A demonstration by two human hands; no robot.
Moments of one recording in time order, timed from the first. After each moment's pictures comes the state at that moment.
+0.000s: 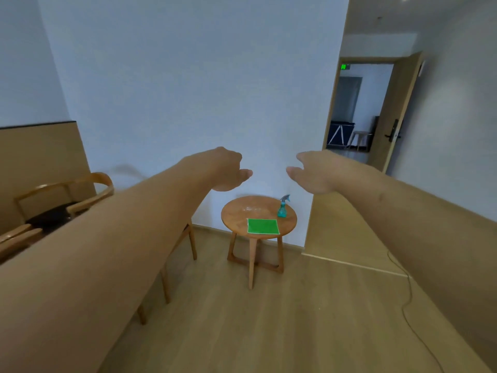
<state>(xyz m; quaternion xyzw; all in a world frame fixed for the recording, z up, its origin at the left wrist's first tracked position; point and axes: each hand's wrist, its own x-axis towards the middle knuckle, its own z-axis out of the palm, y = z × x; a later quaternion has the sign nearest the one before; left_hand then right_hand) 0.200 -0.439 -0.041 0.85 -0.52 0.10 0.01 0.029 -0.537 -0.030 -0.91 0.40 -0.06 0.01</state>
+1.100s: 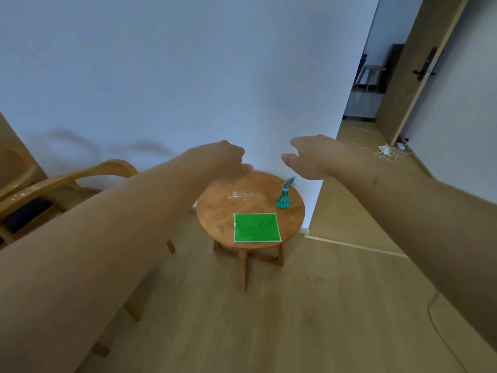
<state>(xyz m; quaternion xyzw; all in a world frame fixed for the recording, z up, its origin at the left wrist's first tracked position) 0.467 -0.912 -0.163 0.82 -0.57 0.00 -0.06 0.303 -0.998 -0.141 -0.91 0.41 0.03 0.02</state>
